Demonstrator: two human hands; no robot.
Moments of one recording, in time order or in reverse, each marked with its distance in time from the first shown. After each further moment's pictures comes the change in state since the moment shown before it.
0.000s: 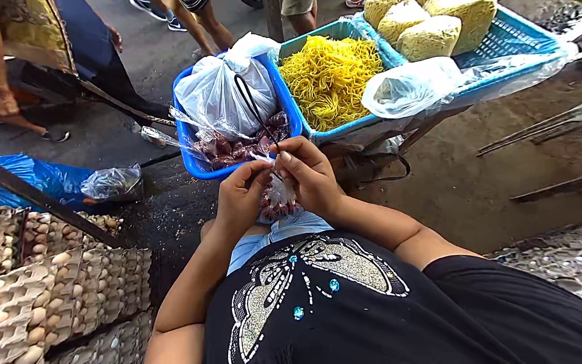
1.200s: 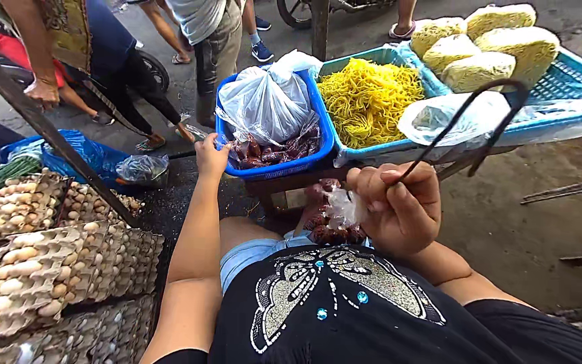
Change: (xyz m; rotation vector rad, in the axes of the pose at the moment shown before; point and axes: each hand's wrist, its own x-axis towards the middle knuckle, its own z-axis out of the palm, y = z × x) left_hand 0.067 -0.102 -0.112 0.660 0.347 -0.594; right_hand -0.023 -0.048 -0.018 0.100 -0.116 -0.311
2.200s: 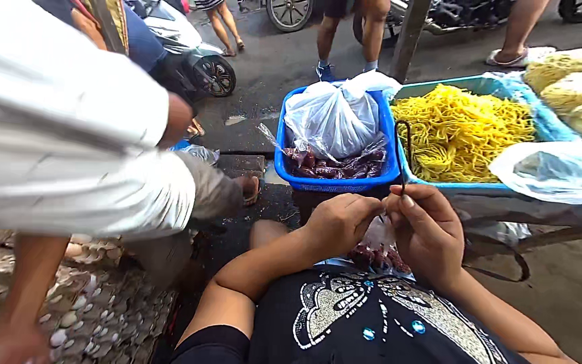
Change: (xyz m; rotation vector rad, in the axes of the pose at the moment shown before) left_hand -0.168 0.083 0.003 -0.384 -0.035 1.048; right_hand -0.002 0.038 0.010 -0.108 0.038 0.264
